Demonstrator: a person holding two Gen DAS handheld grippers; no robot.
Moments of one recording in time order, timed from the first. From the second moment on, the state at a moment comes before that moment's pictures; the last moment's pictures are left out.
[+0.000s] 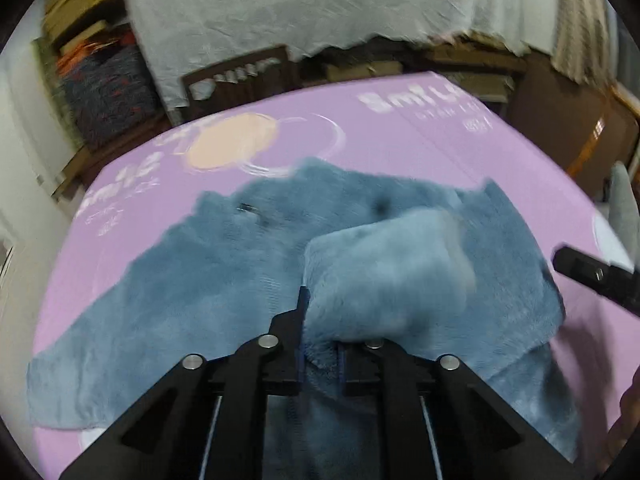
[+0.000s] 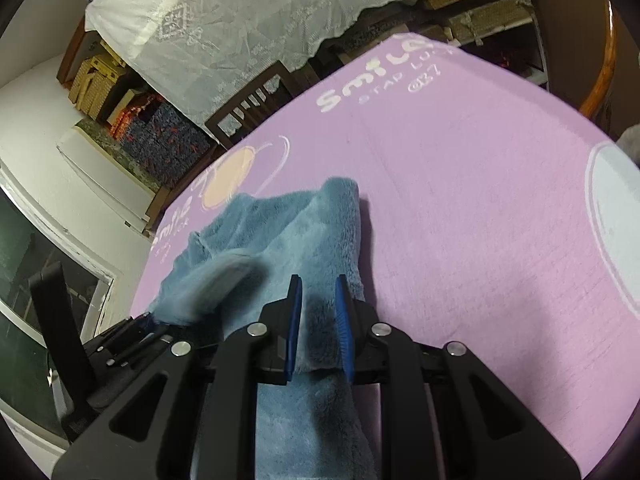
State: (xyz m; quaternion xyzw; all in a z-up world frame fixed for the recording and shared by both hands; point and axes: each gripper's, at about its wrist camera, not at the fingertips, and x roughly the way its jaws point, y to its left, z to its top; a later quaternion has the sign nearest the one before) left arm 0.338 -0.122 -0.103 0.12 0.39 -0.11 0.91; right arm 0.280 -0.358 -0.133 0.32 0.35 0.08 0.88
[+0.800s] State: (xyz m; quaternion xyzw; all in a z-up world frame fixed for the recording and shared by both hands) left arm 0.338 0.020 -0.093 -0.07 0.41 -0.03 0.91; right arm 0.298 -0.330 -0.112 0.24 0.35 0.09 0.90
